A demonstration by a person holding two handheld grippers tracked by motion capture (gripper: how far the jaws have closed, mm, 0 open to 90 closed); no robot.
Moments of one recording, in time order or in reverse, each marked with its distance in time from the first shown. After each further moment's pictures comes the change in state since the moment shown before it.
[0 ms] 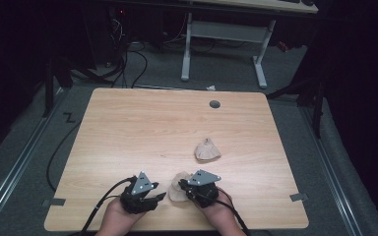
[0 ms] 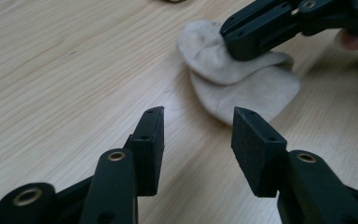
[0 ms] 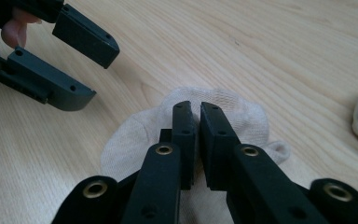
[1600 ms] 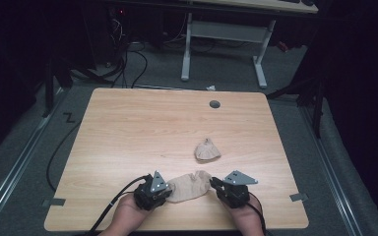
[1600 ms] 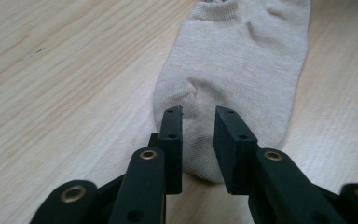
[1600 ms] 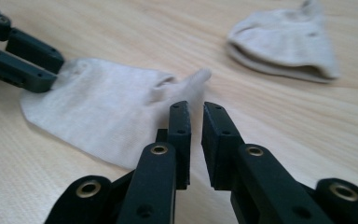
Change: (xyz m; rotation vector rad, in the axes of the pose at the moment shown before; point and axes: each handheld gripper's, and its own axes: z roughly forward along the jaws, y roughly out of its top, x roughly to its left) left arm -0.002 0.007 0.031 0.109 0.043 0.062; right arm -0.050 -0.042 -0.056 -0.028 -0.155 0.166
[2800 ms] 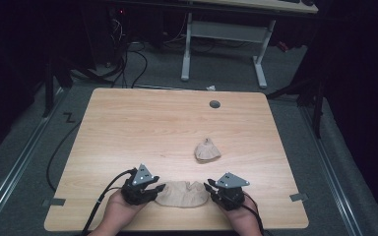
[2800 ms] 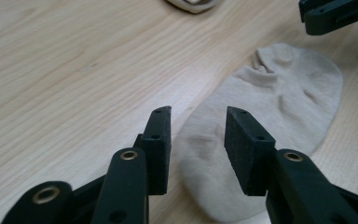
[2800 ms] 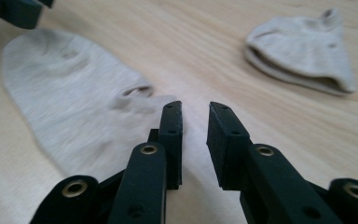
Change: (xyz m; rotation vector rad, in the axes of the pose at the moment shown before) left arm 0.027 -0.006 -0.032 -0.124 -0.007 -0.114; right arm 0.014 0.003 0.008 0.032 0.013 -0.095
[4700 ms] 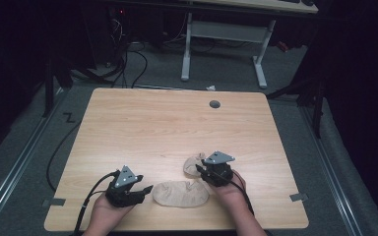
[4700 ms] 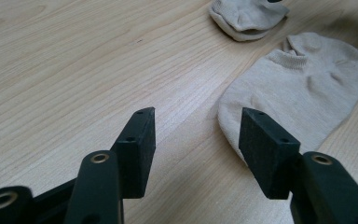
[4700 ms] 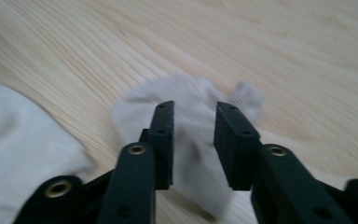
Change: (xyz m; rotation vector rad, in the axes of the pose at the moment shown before) left arm 0.016 -0.020 -0.022 -0.003 0.043 -0.046; right arm -0.018 0.045 0.049 0.021 -0.016 -0.020
